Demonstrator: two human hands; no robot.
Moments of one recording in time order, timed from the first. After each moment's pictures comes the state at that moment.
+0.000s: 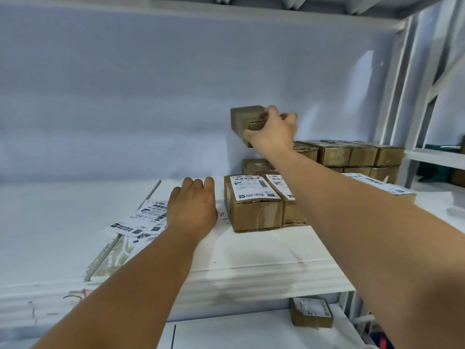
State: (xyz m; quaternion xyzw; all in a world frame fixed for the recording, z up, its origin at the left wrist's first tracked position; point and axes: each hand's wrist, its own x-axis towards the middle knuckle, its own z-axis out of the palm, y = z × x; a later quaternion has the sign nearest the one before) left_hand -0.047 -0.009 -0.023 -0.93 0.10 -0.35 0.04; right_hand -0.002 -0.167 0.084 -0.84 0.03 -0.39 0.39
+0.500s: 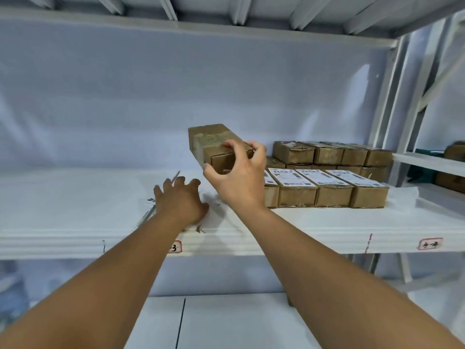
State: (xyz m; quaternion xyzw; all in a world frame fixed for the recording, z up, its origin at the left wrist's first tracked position) left_hand -0.106 0.041 -0.018 -0.98 -0.01 -0.22 -0.04; right_hand -0.136 -0.080 0.015 -0.80 -0.09 -0.45 0.38
